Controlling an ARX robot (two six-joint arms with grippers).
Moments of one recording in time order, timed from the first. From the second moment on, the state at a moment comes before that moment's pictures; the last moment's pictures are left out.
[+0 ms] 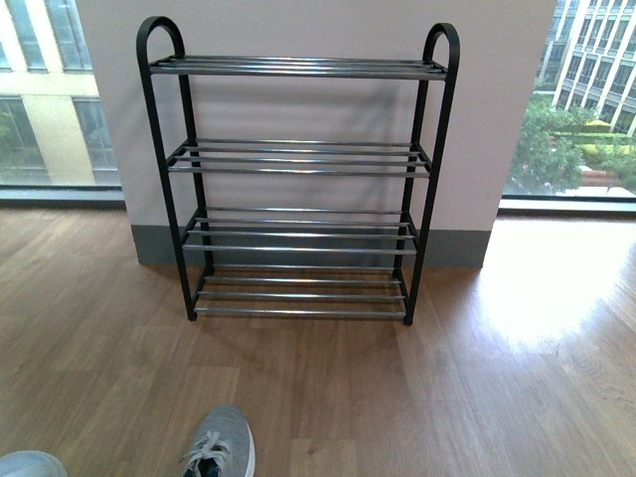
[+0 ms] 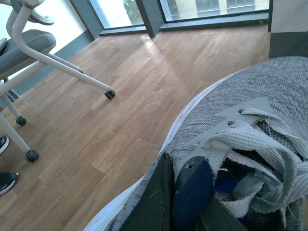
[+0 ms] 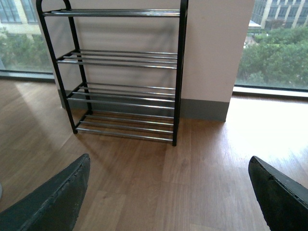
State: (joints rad) left arm -0.38 0.36 0.17 -0.20 -0.99 0.01; right arm 0.00 0.00 0.02 0.00 0.00 -0.01
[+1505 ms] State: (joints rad) left arm -0.39 0.35 0.17 -0.20 -0.99 0.01; right arm -0.07 0.14 0.05 -0.08 -0.44 -0.09
